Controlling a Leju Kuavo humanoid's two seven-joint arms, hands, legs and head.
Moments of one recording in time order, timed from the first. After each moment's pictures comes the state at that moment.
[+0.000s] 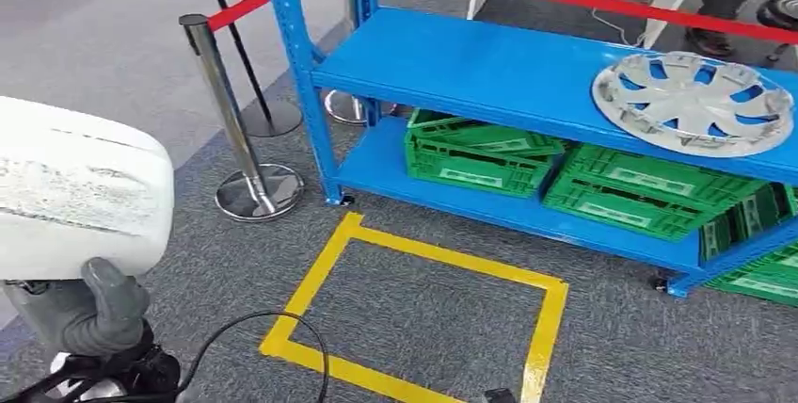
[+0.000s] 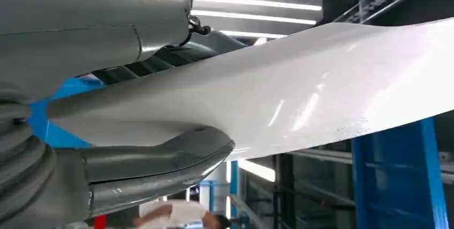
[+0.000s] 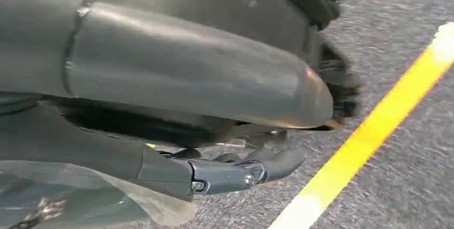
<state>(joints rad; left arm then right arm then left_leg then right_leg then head) 0.08 -0.12 -0.37 -1.85 -0.05 0.08 -0.68 -0.03 0.16 -0.56 -0.19 0.84 0.12 -0.32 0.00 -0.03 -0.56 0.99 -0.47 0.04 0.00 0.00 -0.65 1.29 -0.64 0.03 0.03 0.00</state>
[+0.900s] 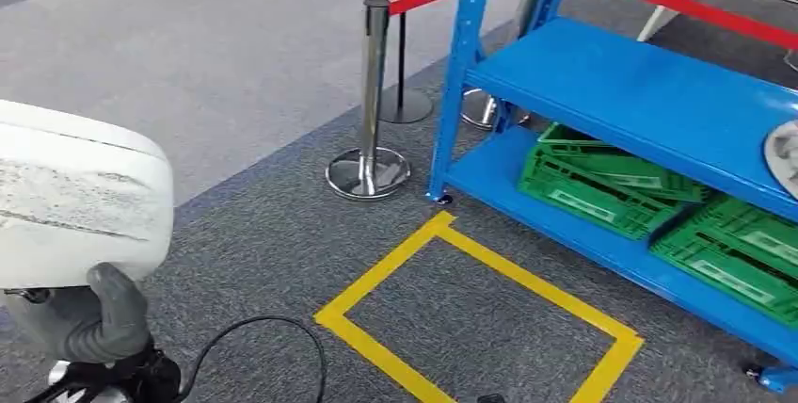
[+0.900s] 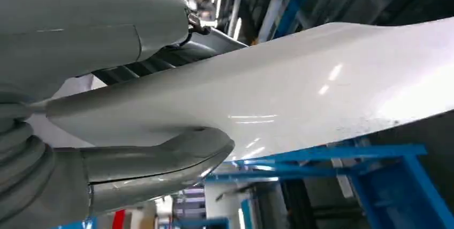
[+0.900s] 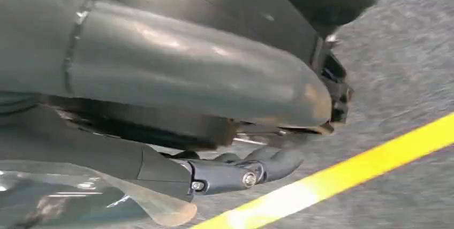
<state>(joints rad) 0.10 -0.10 -0.41 -1.87 -0.13 0.17 -0.68 -0.02 0.17 -0.54 -0.19 0.87 0.09 -0.31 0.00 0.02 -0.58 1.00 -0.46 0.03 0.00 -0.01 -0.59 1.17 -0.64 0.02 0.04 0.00</state>
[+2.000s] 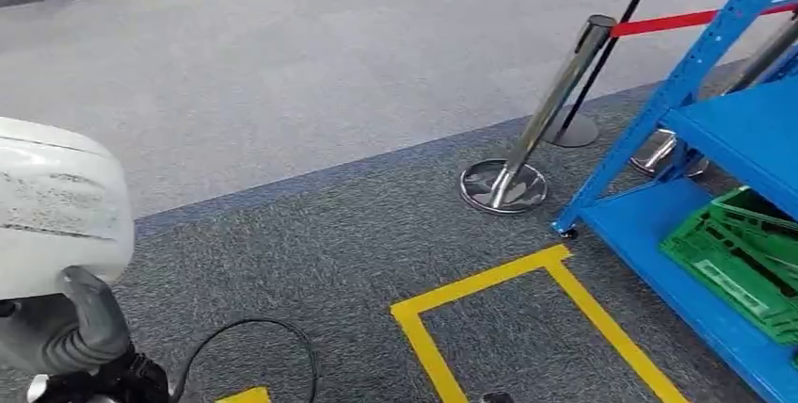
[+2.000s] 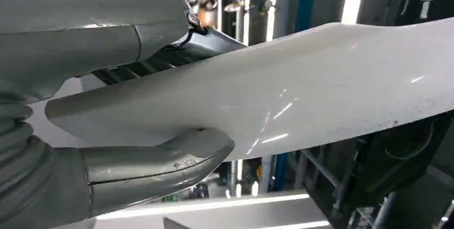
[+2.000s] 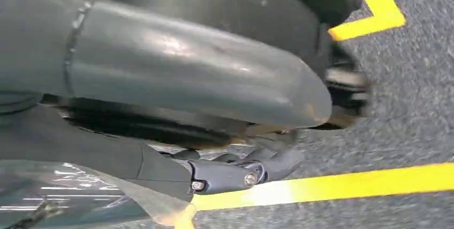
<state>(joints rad) 0.12 -0.09 -0.39 -1.90 -0.20 0.32 -0.68 -0.02 0.17 -0.57 -0.20 0.84 0.11 -0.32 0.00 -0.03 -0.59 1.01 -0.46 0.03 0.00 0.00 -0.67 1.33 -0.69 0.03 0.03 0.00</state>
